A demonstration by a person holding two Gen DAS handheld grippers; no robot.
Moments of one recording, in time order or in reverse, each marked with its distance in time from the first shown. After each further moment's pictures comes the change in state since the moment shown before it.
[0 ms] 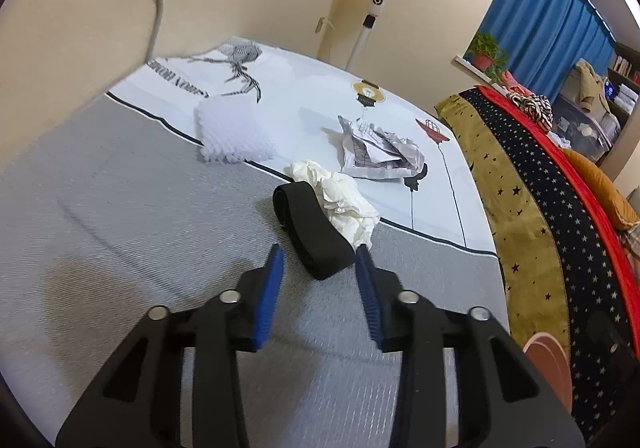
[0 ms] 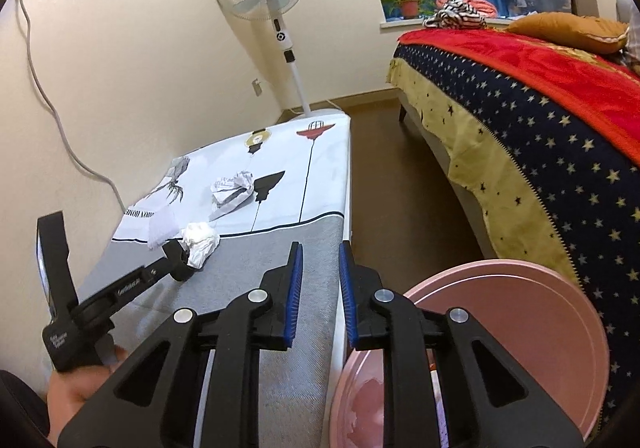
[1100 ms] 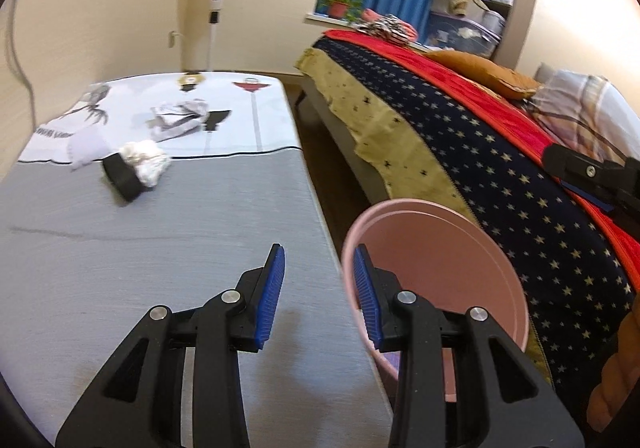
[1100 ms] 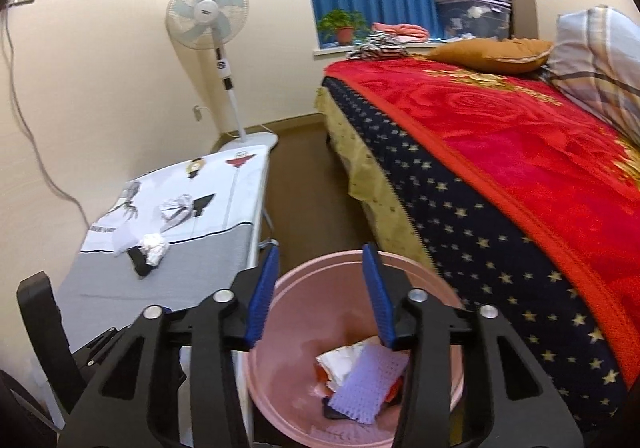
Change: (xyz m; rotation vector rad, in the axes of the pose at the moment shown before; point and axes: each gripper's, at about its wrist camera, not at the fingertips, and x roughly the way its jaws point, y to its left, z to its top) left arm -0.088 -0.111 -0.095 0.405 0.045 -0.263; right arm -0.123 -0.038 -0.004 0.026 -0.083 -0.228
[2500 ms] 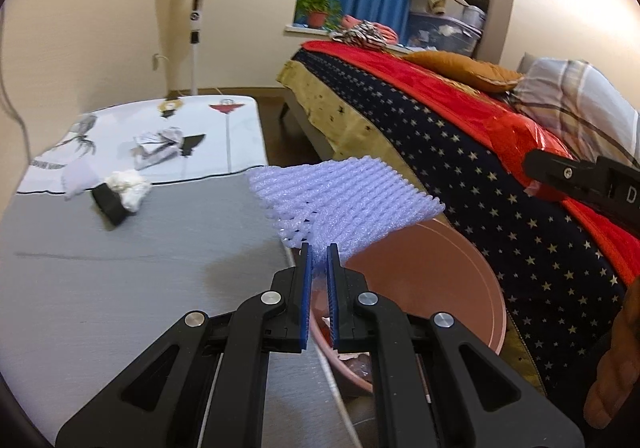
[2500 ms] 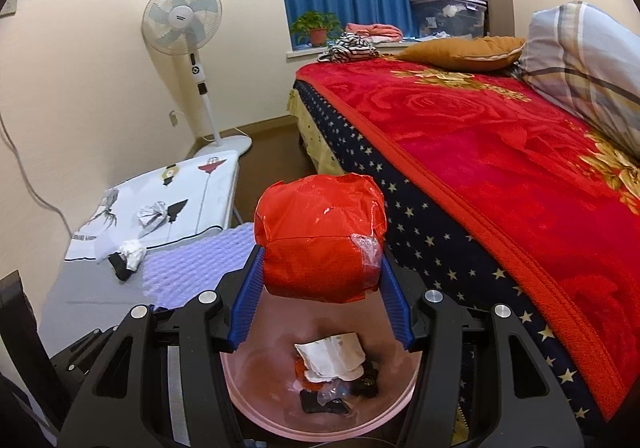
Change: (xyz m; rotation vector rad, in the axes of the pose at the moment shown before) left arm -0.017 -0.047 0.001 0.095 -0.024 -0.030; right arm -0.020 -0.032 0.005 0.037 0.006 -0.105
